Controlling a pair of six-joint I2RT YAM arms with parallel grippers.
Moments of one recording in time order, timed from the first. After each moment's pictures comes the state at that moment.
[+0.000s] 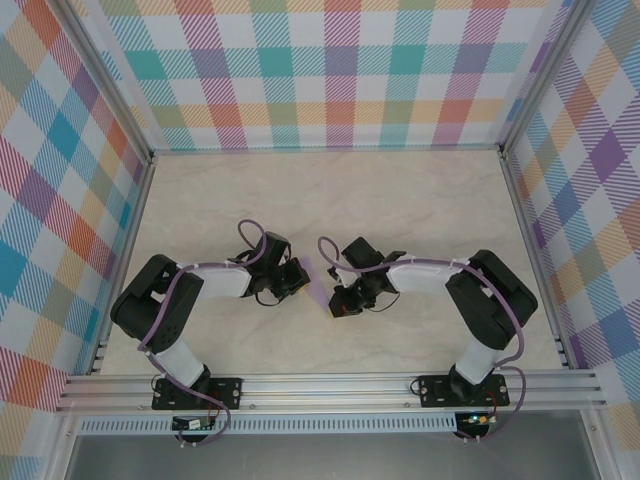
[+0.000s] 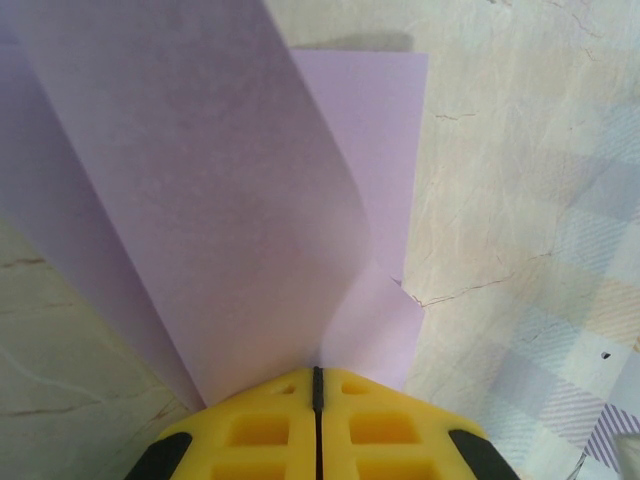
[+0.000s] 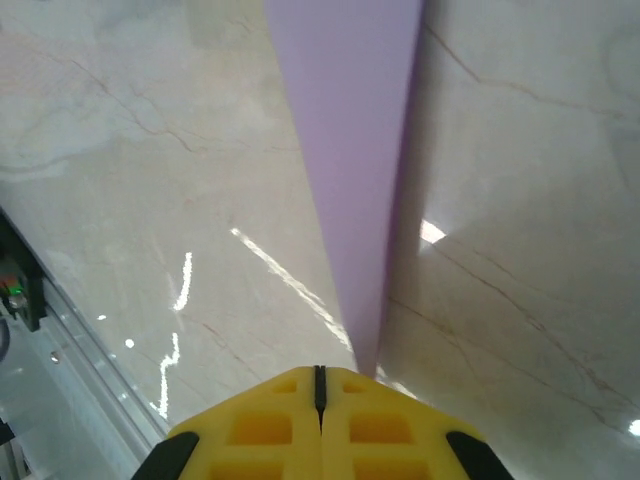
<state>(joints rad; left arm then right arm) -0.56 1.67 0.70 0.02 0.34 -1.08 0.76 1.70 0.87 -0.38 -0.58 0.44</state>
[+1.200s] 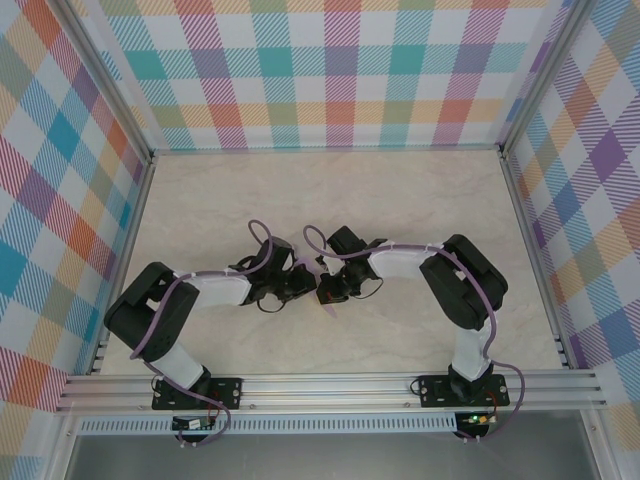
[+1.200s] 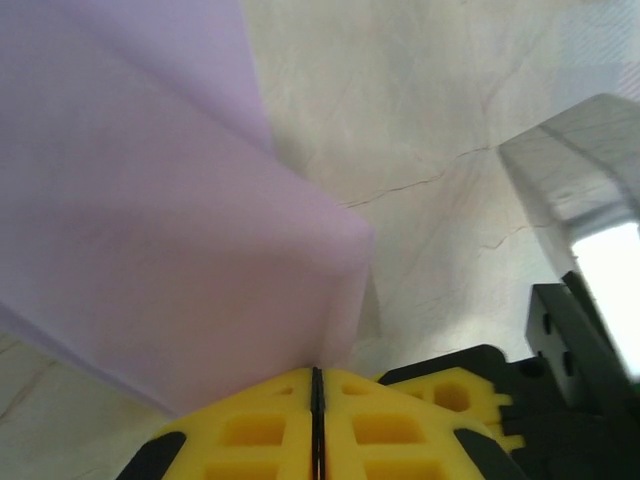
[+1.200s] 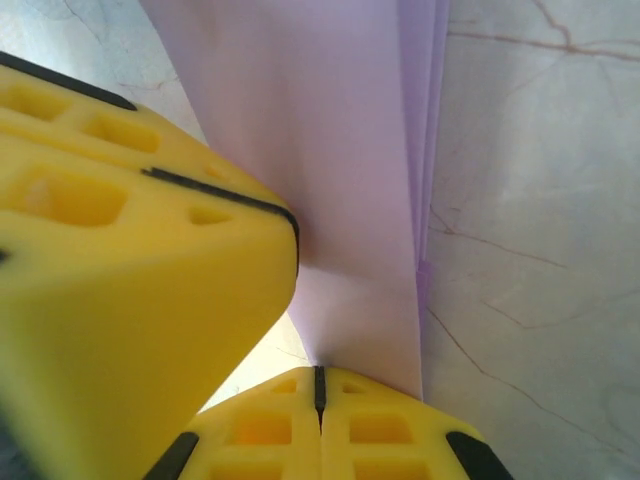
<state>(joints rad) -0.61 1.61 0.66 0.09 0.38 -0.94 0.76 1.89 1.05 -0.39 -0.55 0.45</state>
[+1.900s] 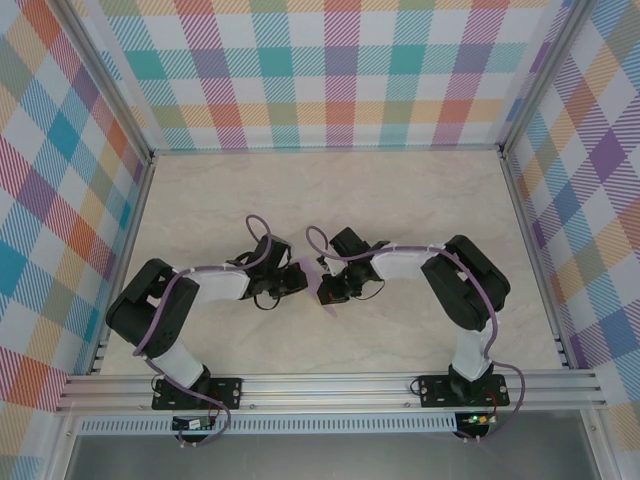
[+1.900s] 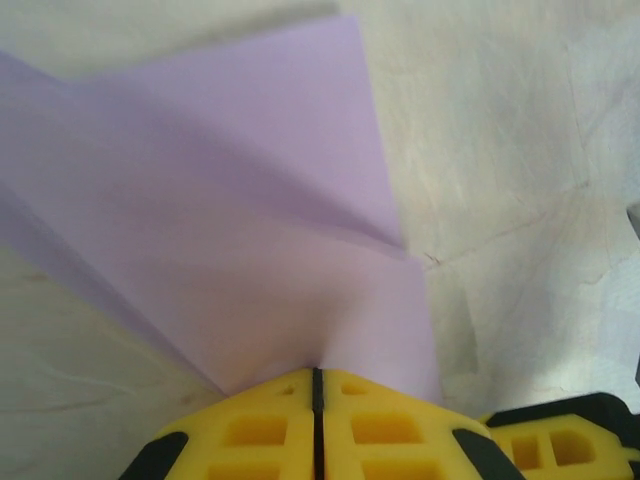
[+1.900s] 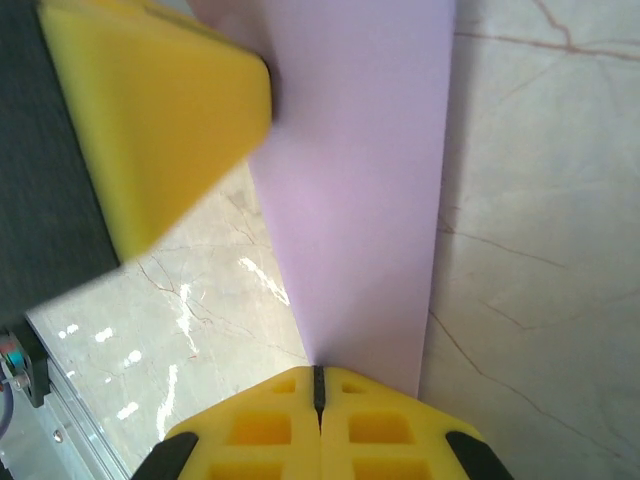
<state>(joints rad) -0.55 1.63 0.69 -0.02 0.28 -0.79 0.75 1.88 1.01 -0.34 -0.57 0.44</state>
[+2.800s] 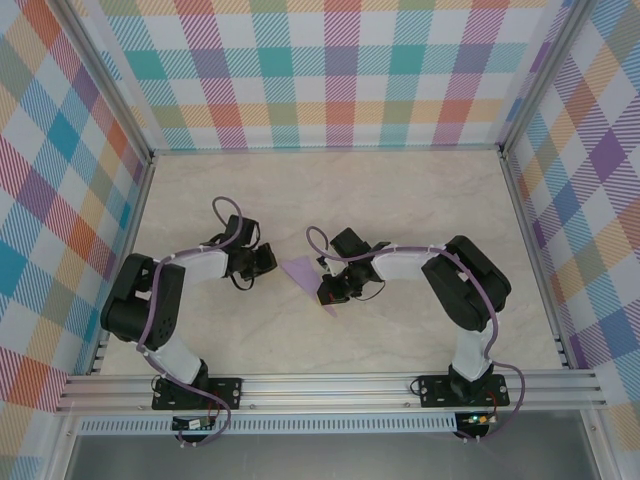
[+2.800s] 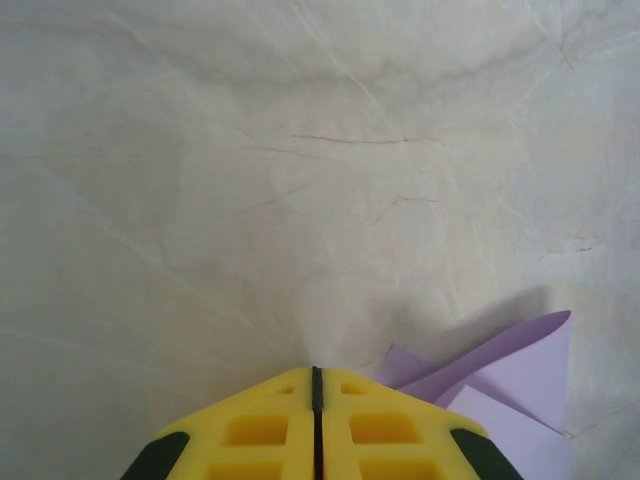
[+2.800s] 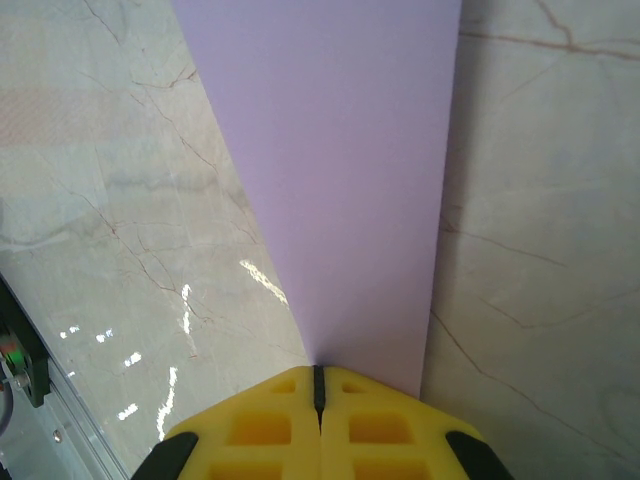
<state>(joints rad) -0.30 1.63 0.78 -0.17 0.24 -0.64 0.75 1.87 1.00 -0.33 -0.57 0.45</state>
